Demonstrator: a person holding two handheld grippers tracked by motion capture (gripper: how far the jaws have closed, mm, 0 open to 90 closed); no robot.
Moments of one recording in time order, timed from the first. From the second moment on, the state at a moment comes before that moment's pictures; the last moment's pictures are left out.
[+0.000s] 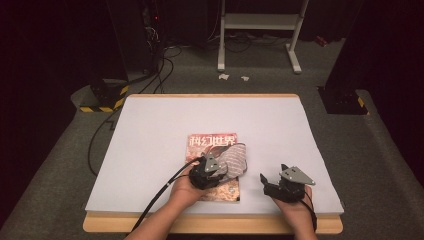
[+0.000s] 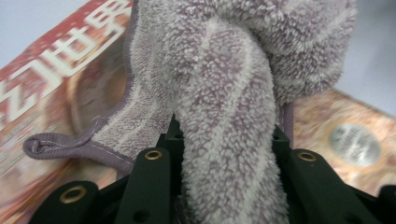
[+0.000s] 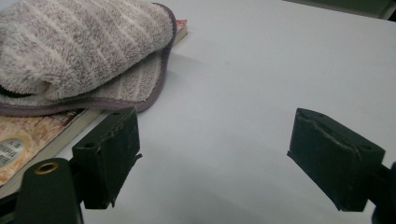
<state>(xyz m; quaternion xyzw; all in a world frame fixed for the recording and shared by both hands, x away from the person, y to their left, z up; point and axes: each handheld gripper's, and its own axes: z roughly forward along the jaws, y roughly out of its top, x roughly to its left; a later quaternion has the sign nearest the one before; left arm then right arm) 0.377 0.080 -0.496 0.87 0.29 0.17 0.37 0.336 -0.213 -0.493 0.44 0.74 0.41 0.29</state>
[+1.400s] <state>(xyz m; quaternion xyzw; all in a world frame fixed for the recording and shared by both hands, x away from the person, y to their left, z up) 0.377 0.104 -0.498 0.85 0.32 0.18 0.37 0.335 -0.212 -0.488 0.43 0.76 0.40 0.28</state>
